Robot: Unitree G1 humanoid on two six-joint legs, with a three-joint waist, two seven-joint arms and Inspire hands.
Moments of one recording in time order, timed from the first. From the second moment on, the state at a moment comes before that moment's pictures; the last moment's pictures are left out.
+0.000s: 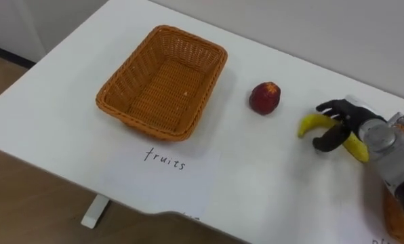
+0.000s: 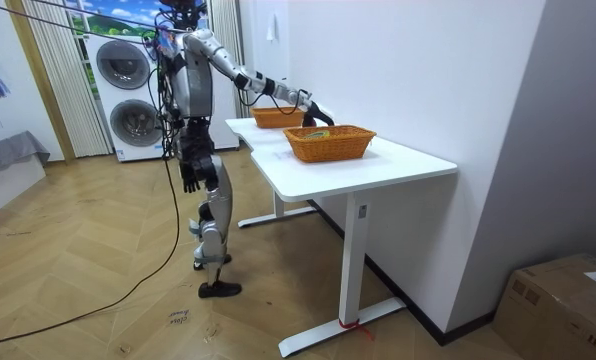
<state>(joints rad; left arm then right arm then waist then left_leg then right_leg) 0.15 0.31 0.05 1.12 -0.30 0.17 0.02 -0.53 -0.58 0.24 0.82 -0.40 0.22 0.18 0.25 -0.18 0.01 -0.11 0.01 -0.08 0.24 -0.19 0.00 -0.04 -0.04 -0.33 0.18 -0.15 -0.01</state>
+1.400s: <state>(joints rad) 0.13 0.30 0.10 1.17 -0.32 0.12 0.02 -0.48 -0.58 0.23 0.41 -0.44 0.23 0.25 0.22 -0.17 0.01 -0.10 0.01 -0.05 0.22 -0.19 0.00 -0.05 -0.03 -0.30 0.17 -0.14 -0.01</state>
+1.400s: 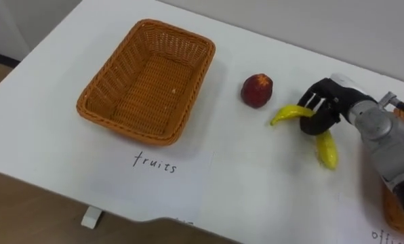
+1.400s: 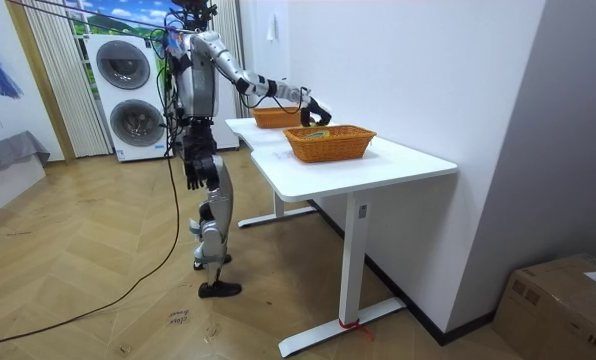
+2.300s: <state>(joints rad) 0.15 0.27 0.12 1.17 -0.32 0.12 0.03 -0.45 -0.59 0.16 -0.03 -0.48 0.26 0.28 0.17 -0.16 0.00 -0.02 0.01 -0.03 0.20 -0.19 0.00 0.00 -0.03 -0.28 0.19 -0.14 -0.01</state>
